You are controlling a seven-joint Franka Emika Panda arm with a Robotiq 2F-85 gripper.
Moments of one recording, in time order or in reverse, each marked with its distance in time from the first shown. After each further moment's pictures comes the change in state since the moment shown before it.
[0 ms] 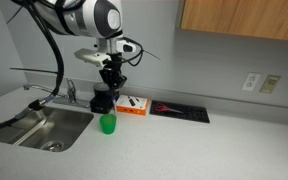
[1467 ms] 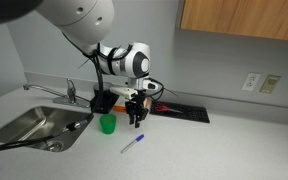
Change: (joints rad) arm -0.079 0.397 -0.078 0.172 -0.014 -0.057 0.040
